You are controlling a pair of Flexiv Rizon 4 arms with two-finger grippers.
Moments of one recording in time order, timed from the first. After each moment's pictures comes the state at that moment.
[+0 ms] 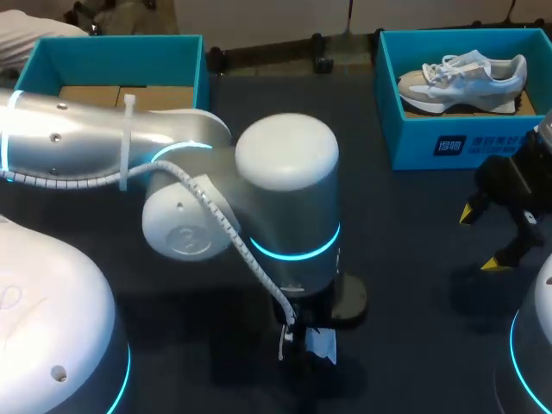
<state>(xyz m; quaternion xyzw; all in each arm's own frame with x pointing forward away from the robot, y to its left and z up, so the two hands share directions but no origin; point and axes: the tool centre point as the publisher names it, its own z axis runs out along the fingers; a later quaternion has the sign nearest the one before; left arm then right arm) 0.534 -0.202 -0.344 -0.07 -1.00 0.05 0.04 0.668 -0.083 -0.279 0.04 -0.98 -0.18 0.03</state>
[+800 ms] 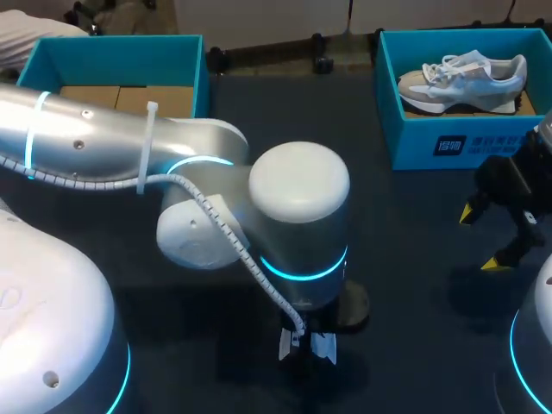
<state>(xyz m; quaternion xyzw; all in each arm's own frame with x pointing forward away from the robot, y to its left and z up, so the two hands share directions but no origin) 0.551 -0.204 -0.369 -0.04 -1.00 0.03 0.01 0.668 -0.083 -0.279 0.04 -0.98 -0.18 0.03</state>
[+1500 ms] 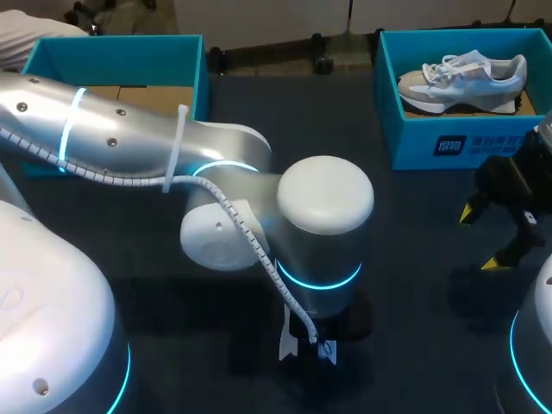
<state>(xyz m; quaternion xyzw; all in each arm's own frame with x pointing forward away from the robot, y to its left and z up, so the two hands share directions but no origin) 0.550 -0.206 -0.394 -0.02 -1.00 -0.01 0.01 0.668 -0.083 -0.279 0.04 -0.98 -0.18 0.03</state>
